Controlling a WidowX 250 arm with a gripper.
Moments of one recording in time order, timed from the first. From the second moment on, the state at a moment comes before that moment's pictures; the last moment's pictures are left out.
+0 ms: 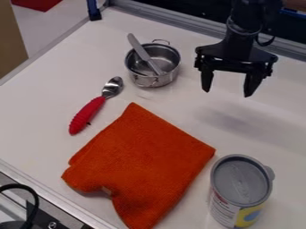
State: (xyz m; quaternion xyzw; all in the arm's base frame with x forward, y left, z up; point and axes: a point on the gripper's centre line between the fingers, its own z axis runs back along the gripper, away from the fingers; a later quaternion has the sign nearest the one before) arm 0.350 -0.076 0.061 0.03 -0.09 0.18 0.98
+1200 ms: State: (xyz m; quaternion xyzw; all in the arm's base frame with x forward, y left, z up) arm 0.234 -0.007 0.057 -0.01 0.02 -0.04 1.00
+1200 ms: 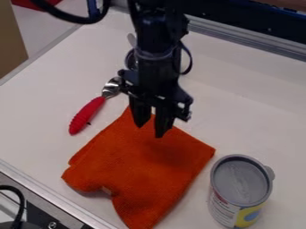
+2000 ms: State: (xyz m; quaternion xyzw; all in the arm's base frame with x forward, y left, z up) arm 0.228 -0.006 0.016 -0.02 0.02 -0.12 0.99
